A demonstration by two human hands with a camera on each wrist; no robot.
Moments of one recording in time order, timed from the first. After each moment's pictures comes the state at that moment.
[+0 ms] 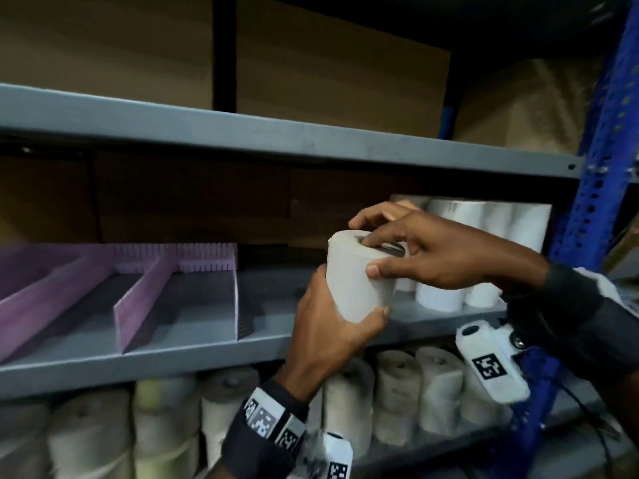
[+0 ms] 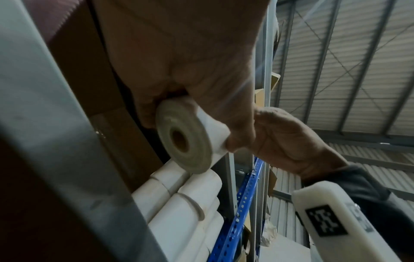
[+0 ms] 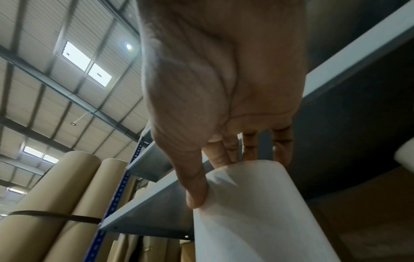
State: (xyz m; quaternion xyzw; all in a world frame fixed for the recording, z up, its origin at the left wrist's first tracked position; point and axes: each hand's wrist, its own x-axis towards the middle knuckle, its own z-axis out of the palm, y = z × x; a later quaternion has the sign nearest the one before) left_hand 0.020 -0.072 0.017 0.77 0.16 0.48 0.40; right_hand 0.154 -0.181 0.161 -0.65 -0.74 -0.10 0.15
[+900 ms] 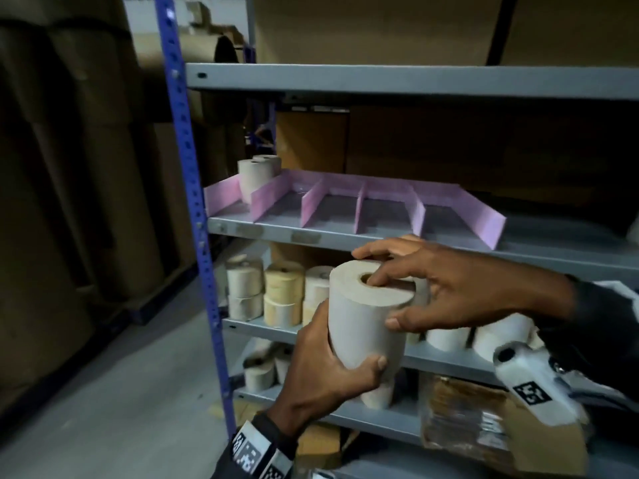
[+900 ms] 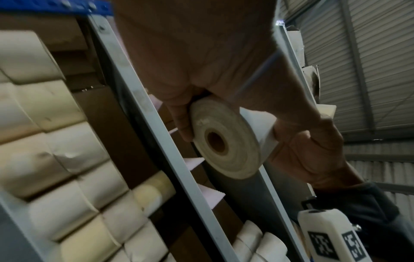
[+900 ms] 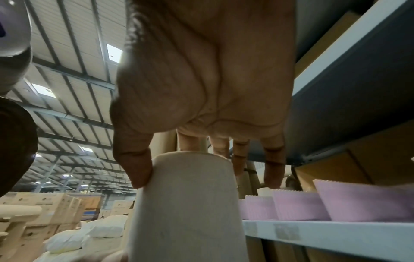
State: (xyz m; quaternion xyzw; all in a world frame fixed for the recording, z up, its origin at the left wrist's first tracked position) left_hand -0.404 -0.130 -0.082 0.70 0.25 0.55 0.38; right_hand -0.205 -0.154 0.079 -0.43 -0.90 0.07 0.09
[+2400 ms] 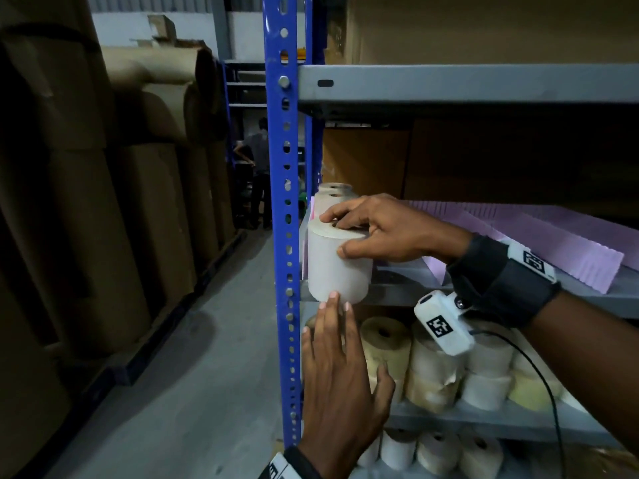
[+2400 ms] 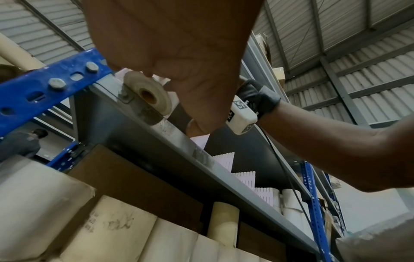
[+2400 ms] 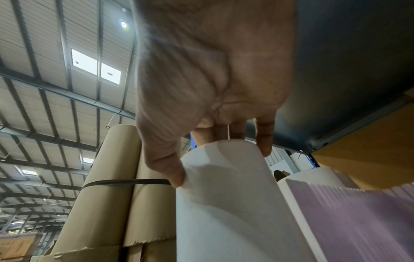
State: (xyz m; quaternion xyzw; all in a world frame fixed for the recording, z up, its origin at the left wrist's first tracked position) left_hand -0.578 0.099 -0.099 0.82 0.43 0.38 -0.01; right_hand -0.433 0.157 0.107 -0.50 -0.85 -0.01 0.17
